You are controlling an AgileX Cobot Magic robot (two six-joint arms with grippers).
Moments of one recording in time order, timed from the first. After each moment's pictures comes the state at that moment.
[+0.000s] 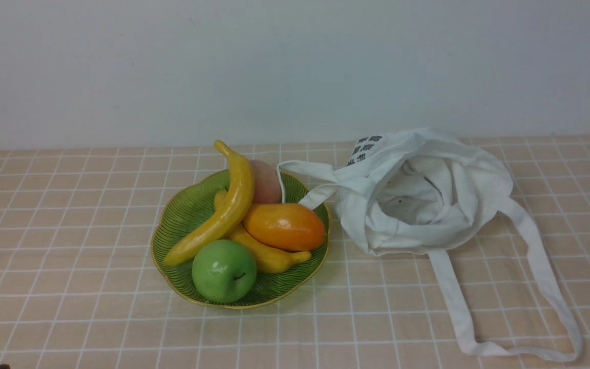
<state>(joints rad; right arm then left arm) 0.27 -0.02 -0.58 -0.24 0.64 0.42 -0.05 -0.02 0.03 0.01 0.37 -0.04</state>
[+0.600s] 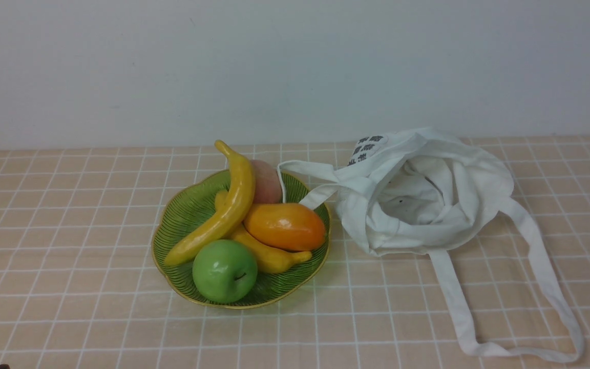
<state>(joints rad) 0.27 -0.02 -0.48 -0.14 0.61 0.22 -0.05 -0.02 0.03 0.01 0.37 -0.04</state>
